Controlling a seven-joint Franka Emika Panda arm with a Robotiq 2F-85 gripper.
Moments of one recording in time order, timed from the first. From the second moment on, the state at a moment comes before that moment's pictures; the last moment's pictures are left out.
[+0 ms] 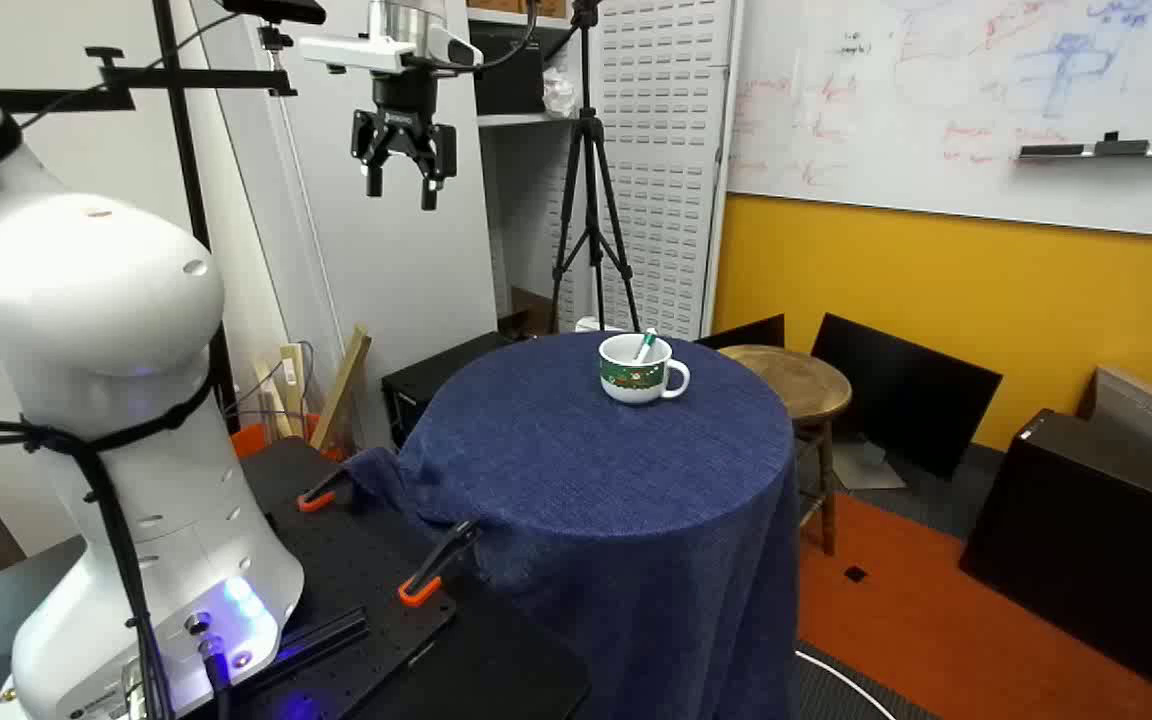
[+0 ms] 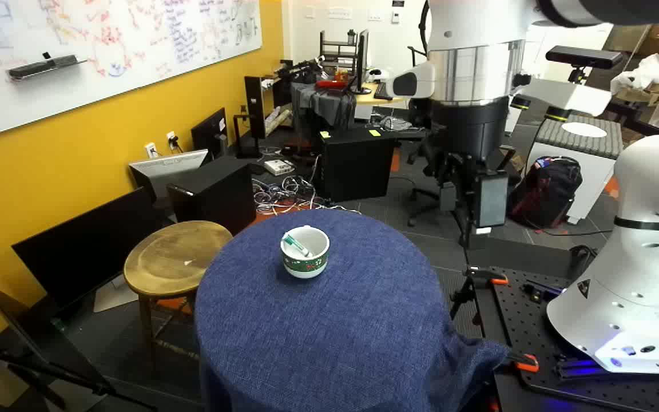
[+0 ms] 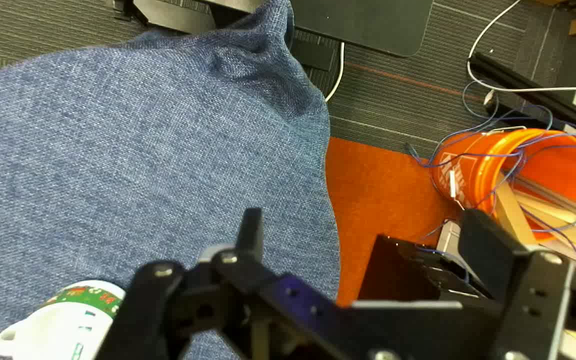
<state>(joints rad) 0.18 -0.40 0.09 -2.37 0.17 1.82 -0.03</state>
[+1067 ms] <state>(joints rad) 0.14 -0.42 0.09 -2.37 0.07 1.96 -0.03</state>
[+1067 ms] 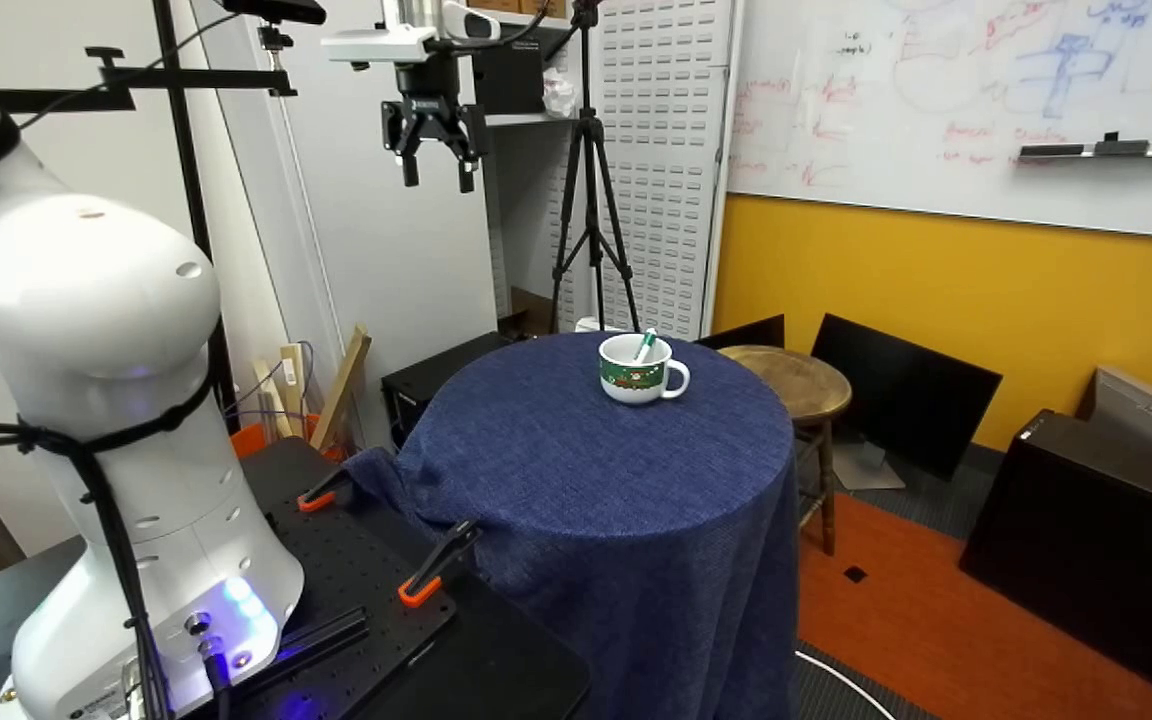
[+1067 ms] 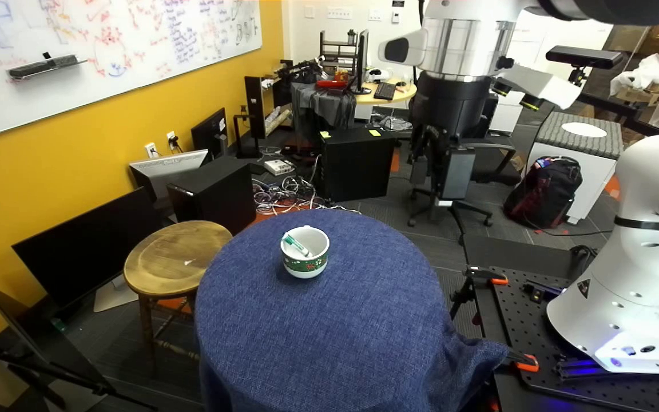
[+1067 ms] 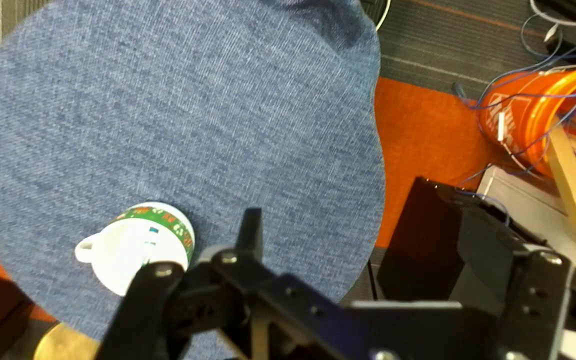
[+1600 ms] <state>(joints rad) 0.05 -0.43 0.08 -2.45 -0.09 2.30 -0.01</state>
